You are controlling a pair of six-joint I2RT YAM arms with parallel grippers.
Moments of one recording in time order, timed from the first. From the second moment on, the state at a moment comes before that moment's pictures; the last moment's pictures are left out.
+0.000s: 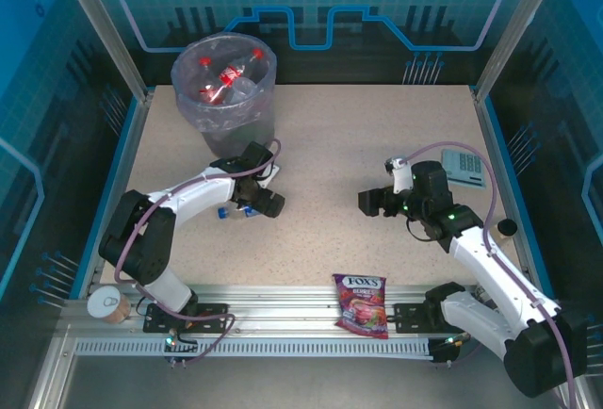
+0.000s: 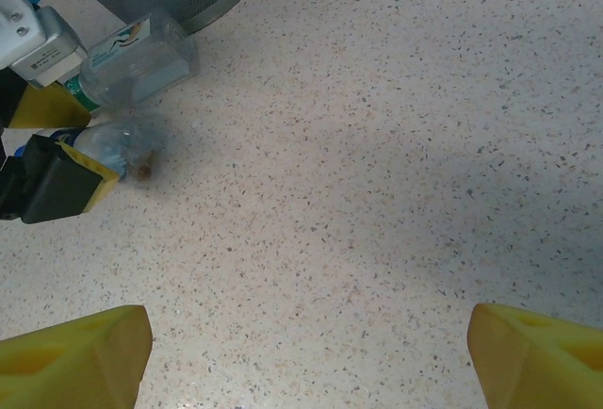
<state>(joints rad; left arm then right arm) -0.45 1.63 1.02 -0.63 -0.03 -0.05 0.32 0.93 0.67 -0.41 -0.29 0.21</state>
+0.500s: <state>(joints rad) -0.45 1.63 0.98 -0.70 0.00 -0.24 0.32 0.94 0.65 -0.41 -0.29 0.20</state>
